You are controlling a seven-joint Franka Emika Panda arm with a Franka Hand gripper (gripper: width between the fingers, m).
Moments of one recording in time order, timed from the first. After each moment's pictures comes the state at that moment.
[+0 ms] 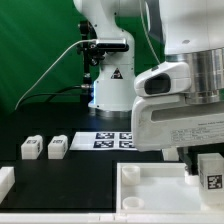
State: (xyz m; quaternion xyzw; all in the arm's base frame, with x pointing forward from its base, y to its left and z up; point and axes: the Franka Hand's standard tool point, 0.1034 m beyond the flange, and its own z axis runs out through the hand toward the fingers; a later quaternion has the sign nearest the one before) arm 0.632 0.112 0.079 -0.99 0.10 -0.02 0.08
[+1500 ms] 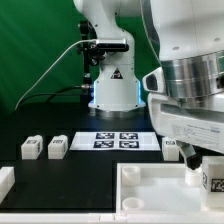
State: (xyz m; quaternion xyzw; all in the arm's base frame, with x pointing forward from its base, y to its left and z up) arm 0.630 0.115 0.074 -0.94 0.34 0.00 0.09
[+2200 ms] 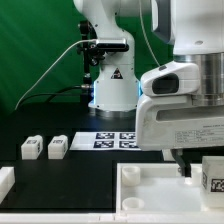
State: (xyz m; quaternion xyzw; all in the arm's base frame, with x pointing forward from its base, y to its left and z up) arm 0.632 0.113 0.076 -1.00 0.03 -0.02 0.05
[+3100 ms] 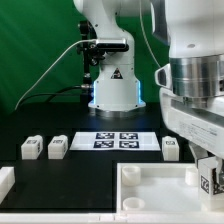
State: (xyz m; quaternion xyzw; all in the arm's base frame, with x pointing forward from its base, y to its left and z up) arm 0.632 0.110 0.074 -0.73 0.68 0.04 0.08
